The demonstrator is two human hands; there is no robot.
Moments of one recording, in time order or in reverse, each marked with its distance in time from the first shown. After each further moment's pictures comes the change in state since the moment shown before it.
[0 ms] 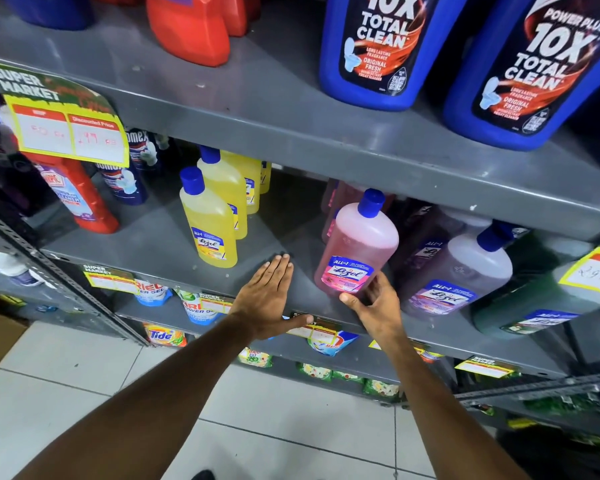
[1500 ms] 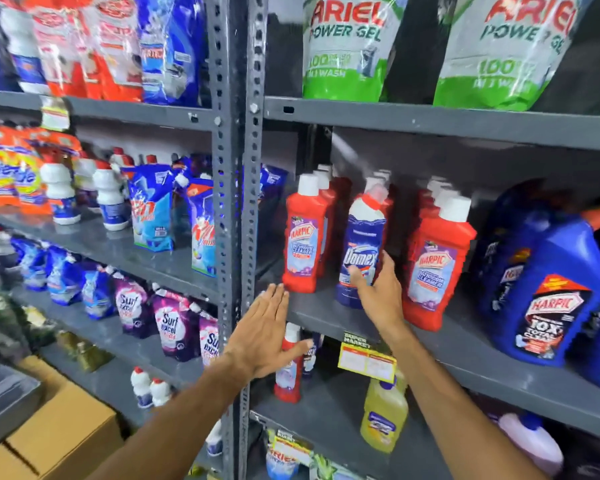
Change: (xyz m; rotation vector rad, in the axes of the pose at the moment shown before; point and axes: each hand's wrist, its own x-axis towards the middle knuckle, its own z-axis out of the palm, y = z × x) left_hand -0.198 -0.253 -0.380 0.289 0.395 -0.264; right_hand -0.049 -0.510 0.253 0.057 0.120 -0.578
